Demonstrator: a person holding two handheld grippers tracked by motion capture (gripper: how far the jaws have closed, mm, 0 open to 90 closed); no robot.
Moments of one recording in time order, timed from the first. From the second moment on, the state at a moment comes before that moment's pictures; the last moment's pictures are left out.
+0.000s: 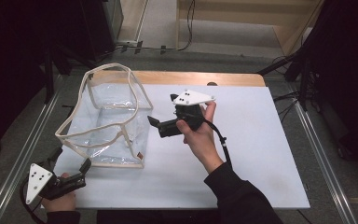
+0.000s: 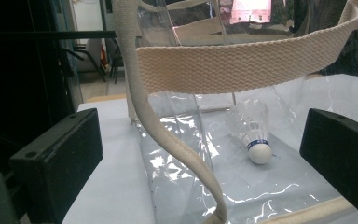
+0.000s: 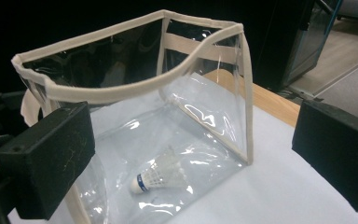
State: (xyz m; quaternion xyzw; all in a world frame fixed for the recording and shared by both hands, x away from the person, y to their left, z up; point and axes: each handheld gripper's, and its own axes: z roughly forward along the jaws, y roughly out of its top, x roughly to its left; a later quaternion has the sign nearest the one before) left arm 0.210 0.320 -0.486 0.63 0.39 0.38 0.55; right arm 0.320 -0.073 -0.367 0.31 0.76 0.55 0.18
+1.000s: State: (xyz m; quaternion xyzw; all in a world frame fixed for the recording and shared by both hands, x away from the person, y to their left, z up) left arm 0.210 0.320 -0.487 0.63 0.39 0.38 0.55; right arm 0.304 -0.124 -0.410 0.34 0.73 0.55 0.20
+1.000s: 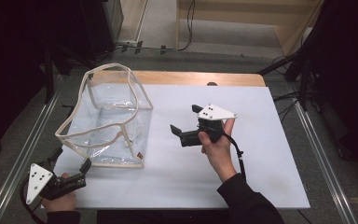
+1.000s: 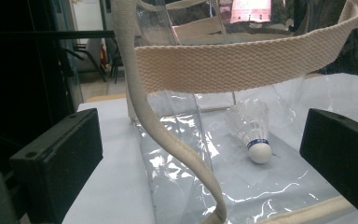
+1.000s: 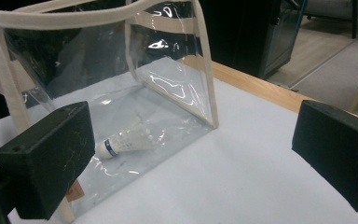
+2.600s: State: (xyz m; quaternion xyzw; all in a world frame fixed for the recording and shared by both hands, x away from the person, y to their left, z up) left arm 0.210 0.318 -0.487 0.63 0.39 0.38 0.55; right arm 0.273 -0.214 -0.462 0.41 0.70 0.54 0.24
